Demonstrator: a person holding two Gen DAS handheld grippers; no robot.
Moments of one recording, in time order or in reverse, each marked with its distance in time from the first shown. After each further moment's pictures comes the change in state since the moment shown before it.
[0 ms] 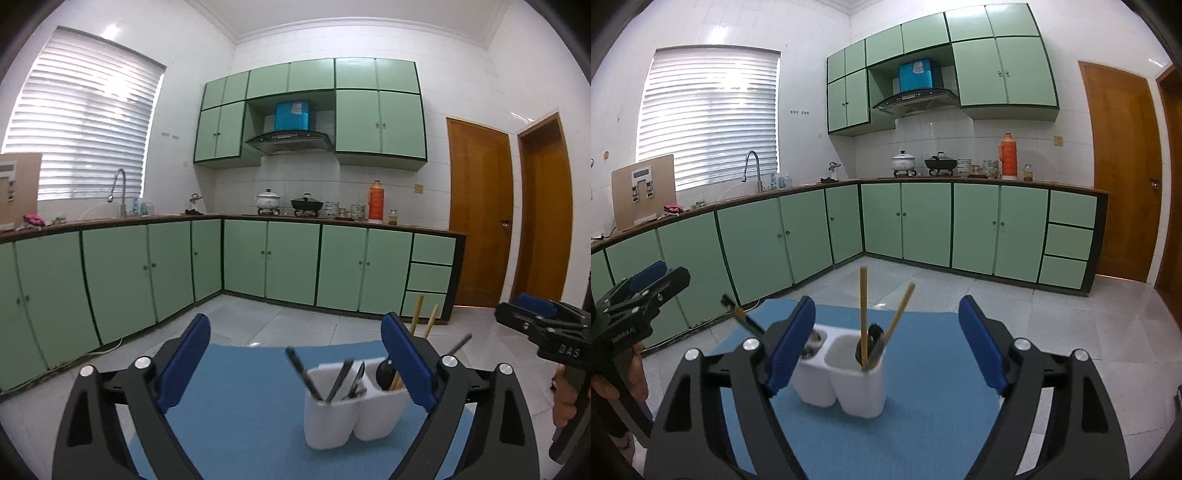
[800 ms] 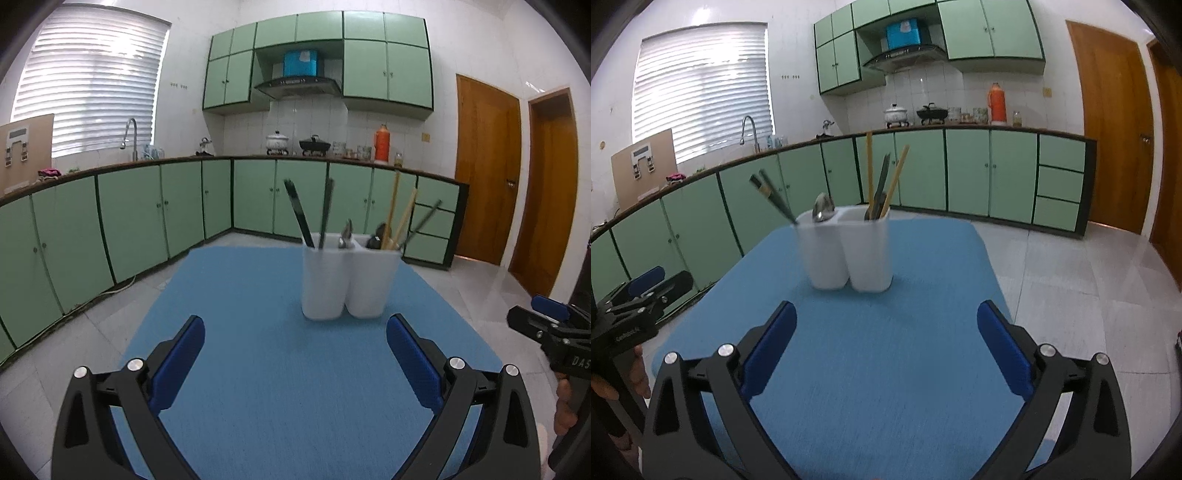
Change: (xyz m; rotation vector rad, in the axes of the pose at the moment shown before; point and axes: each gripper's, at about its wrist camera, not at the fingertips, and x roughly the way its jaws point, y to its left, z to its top) left arm -0.080 -0.015 -0.103 -0.010 0.231 0.028; right arm -0.070 0.025 -0.118 0.050 0.198 -0.009
